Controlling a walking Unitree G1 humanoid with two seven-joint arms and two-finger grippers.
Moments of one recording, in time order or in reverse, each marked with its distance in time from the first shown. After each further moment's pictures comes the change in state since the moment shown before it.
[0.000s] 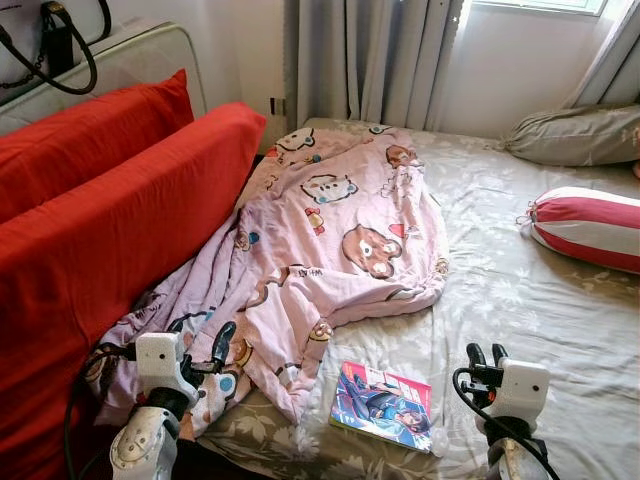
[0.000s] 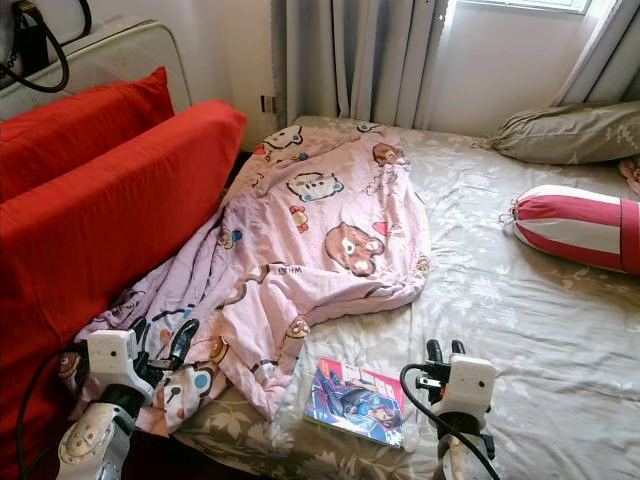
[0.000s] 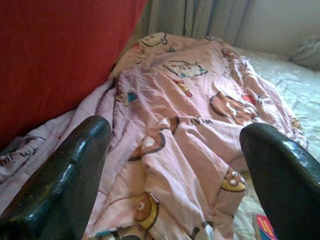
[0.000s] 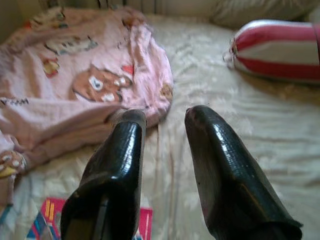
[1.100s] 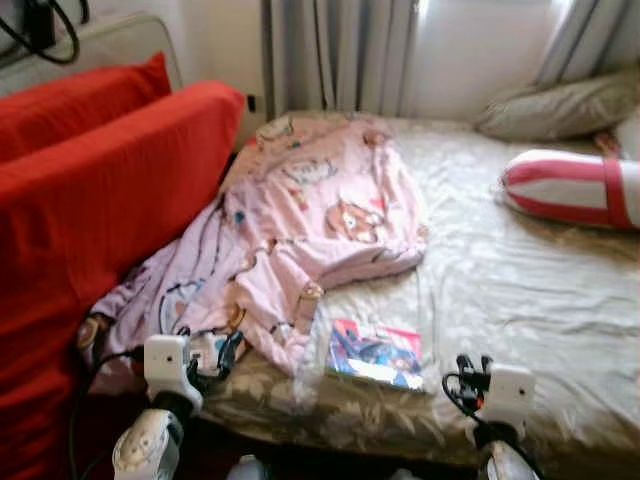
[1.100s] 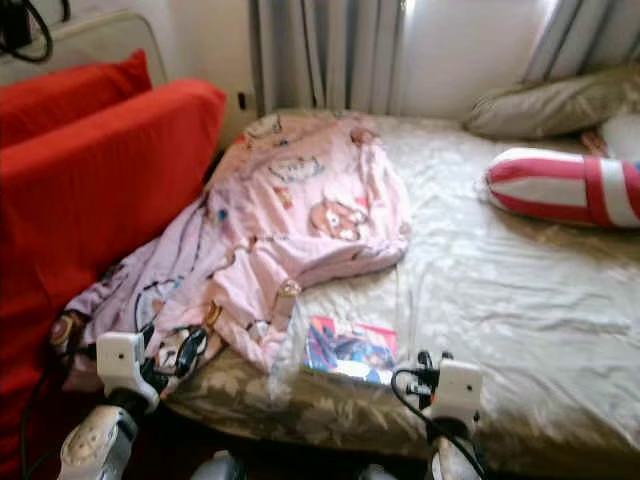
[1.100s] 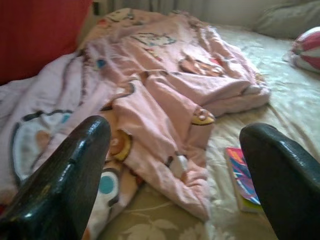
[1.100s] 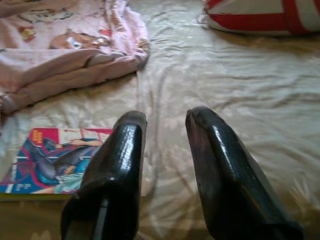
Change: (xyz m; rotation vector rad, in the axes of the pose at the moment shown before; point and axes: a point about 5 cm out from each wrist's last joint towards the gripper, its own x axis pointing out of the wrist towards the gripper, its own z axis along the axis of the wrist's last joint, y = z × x) left arm 0.000 -0.005 0.001 0.014 0.040 -0.032; right arm -0.007 0.009 -0.016 0.012 0.071 0.008
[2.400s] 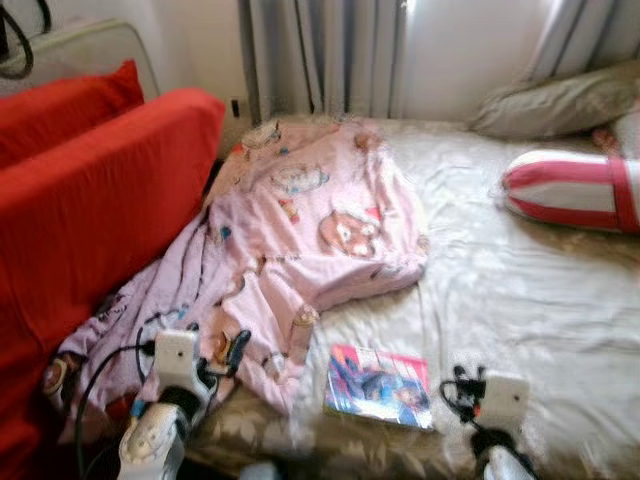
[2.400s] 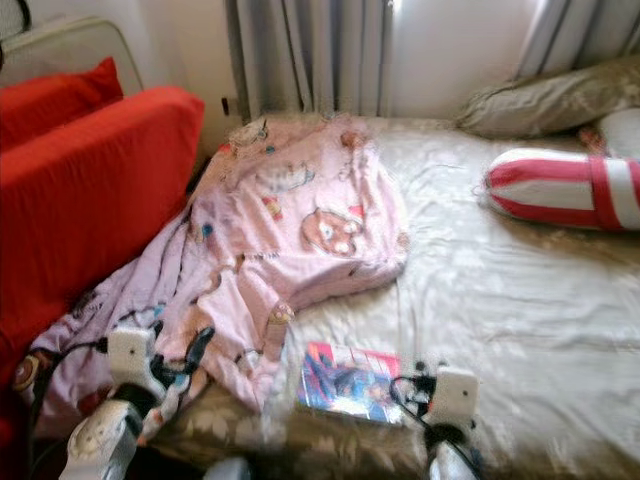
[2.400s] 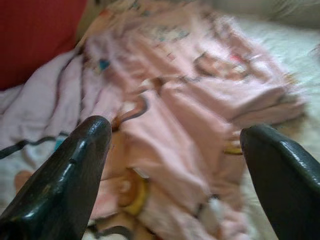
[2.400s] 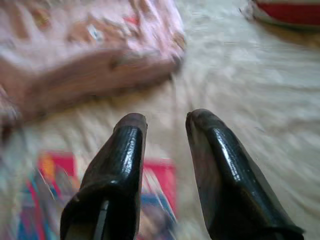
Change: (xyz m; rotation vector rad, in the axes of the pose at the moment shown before) left arm -0.008 0.007 -0.007 0.032 0.057 0.024; right arm 0.010 0.027 -0.001 0.005 0.022 0.104
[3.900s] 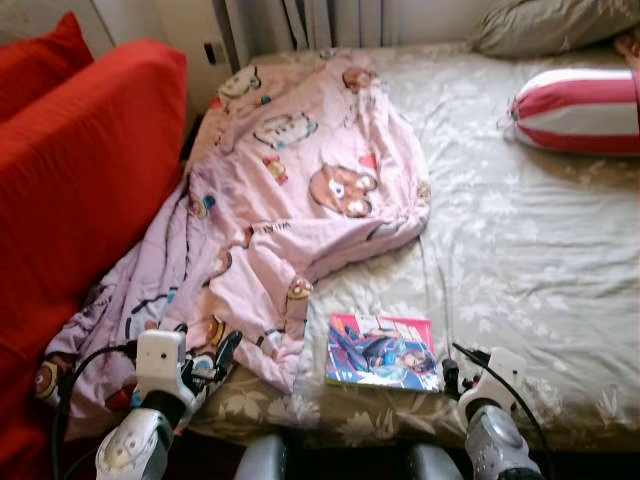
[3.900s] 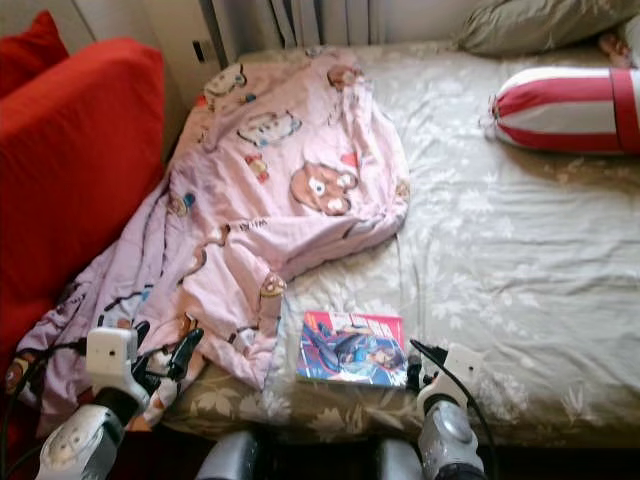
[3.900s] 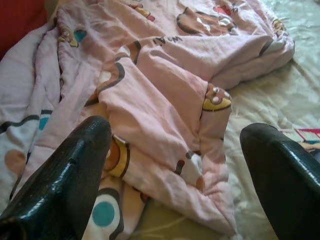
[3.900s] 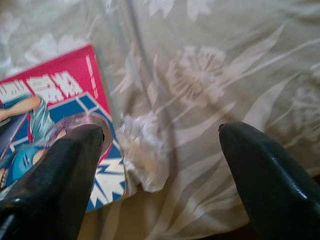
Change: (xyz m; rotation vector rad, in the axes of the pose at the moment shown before) left arm -0.018 -0.010 0.028 -0.010 -0.008 -0.052; right arm 0.041 -0.032 -0.014 0.272 0.298 -0.211
